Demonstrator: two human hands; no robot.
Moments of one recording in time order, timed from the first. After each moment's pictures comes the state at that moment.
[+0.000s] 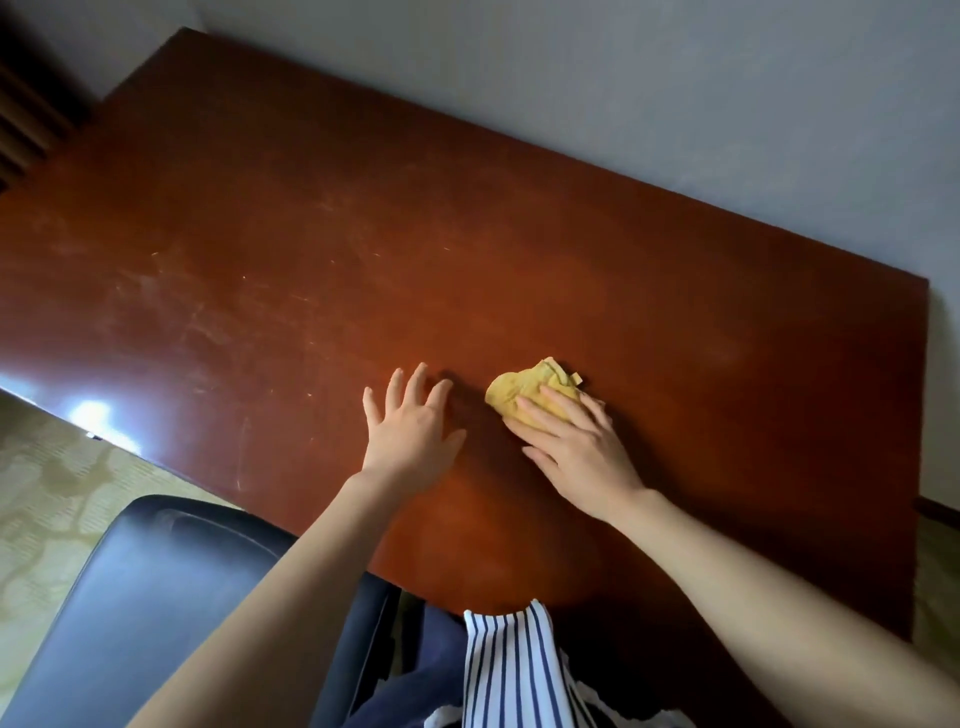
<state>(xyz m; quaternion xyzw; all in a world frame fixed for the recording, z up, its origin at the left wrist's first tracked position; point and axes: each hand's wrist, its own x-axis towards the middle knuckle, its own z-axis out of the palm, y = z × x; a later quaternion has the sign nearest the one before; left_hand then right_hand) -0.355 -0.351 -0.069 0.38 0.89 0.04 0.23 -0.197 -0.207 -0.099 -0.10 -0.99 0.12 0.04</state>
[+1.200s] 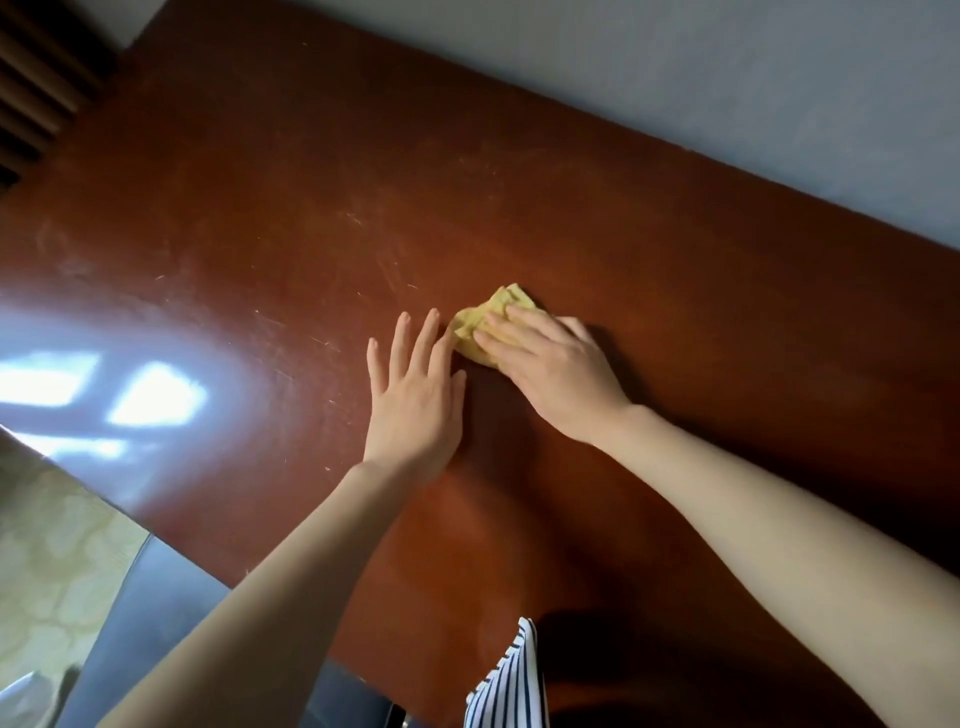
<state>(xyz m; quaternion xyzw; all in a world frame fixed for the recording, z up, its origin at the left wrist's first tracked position) -0.455 -0.298 -0.097 0.37 0.92 0.09 0.08 -0.379 -0.139 -0.117 -0.03 -0.99 0.15 0.04</state>
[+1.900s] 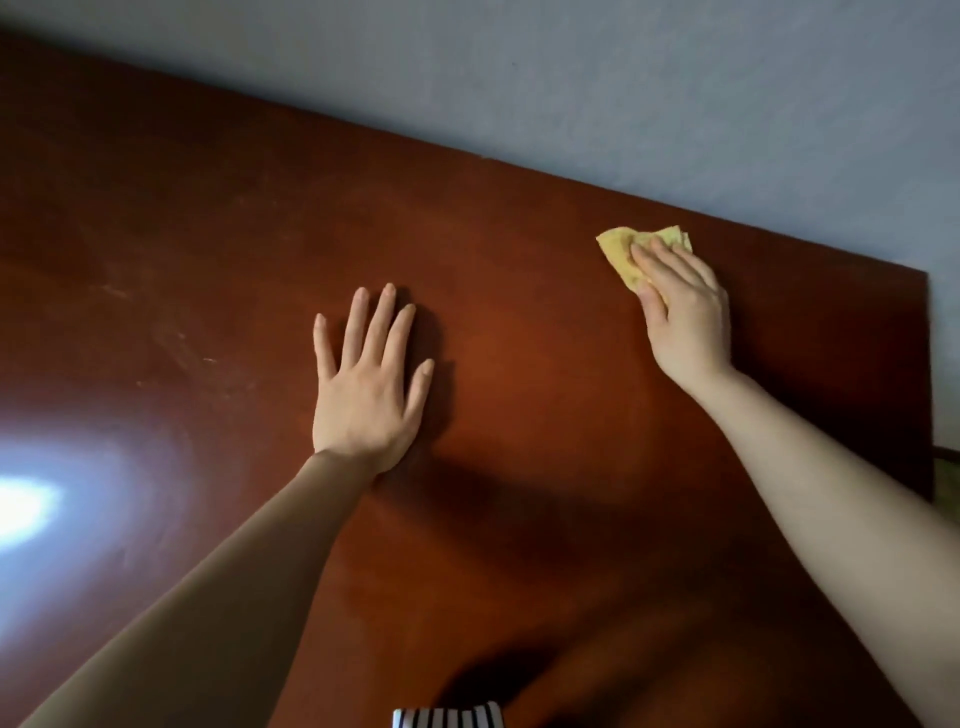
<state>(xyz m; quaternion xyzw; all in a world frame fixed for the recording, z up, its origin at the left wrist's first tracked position) -0.451 -0.187 -0.127 0.50 0.86 0.10 0.08 -0.246 0.046 -0.117 -0.43 -0.88 0.14 0.14</state>
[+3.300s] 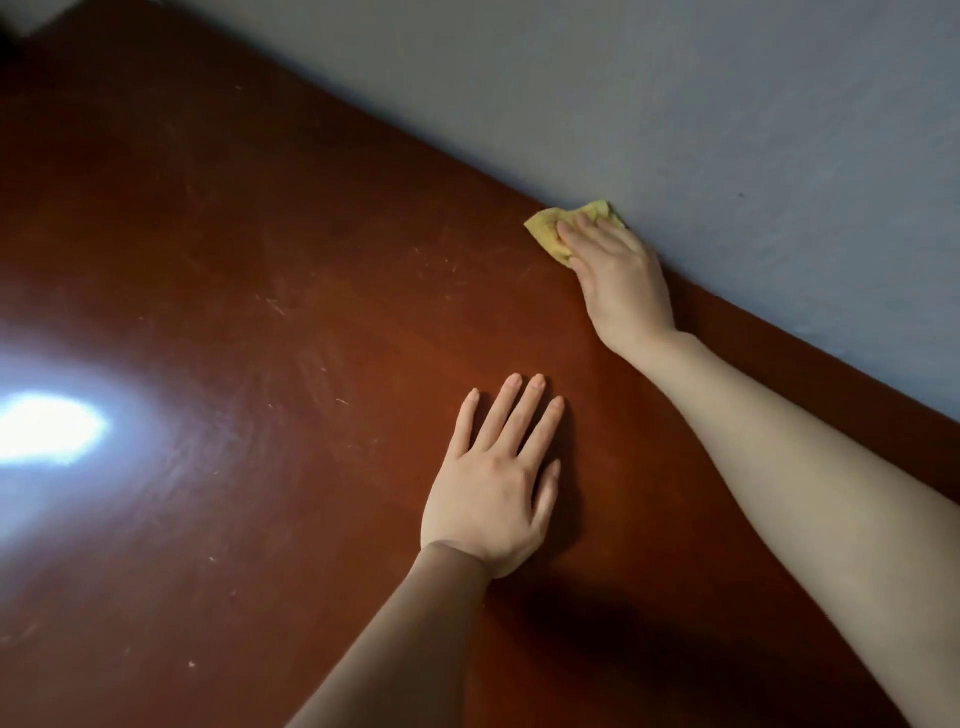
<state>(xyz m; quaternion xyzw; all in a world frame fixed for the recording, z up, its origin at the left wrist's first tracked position) -0.455 -0.184 -0.123 0.49 0.85 0.16 0.11 -0.489 0.041 -0.114 -0.20 -0.97 0.11 0.06</state>
